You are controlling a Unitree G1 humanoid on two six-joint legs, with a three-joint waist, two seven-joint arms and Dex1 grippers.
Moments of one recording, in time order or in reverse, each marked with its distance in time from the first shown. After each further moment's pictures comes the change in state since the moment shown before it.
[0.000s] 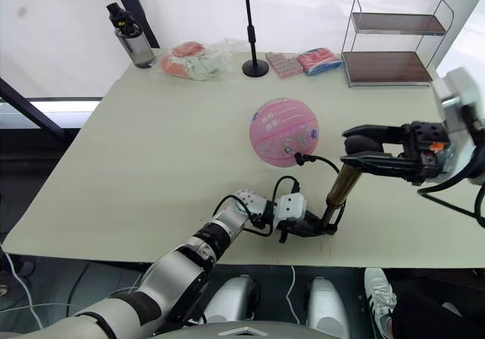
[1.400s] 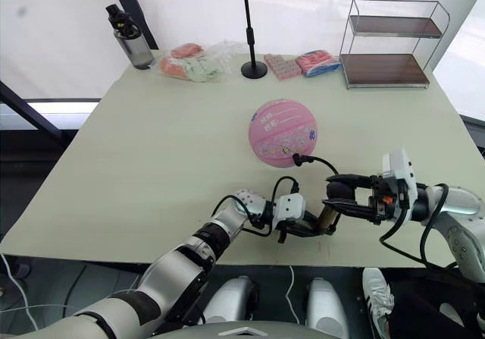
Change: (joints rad) left arm -0.003 0.006 -0.004 0.012 0.008 -0.001 0.010; right arm 0.343 0.275 0.273 0.062 -0.477 -0.482 0.066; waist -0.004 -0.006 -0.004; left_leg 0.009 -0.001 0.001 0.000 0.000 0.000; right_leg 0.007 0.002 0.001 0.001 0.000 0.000
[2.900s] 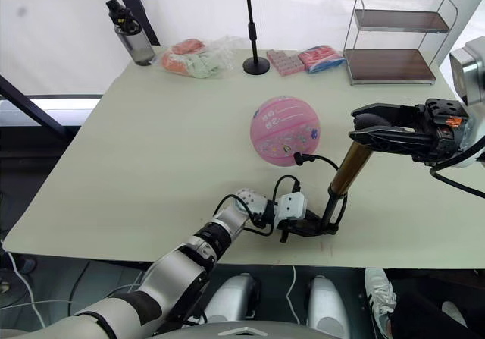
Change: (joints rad) left arm -0.002 -0.010 0.002 -0.005 -0.017 -0.007 -0.012; right arm -0.398 -0.268 -0.292 -0.015 0.519 0.599 -0.124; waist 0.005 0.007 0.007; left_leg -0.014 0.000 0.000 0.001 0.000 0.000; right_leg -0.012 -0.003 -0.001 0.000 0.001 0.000
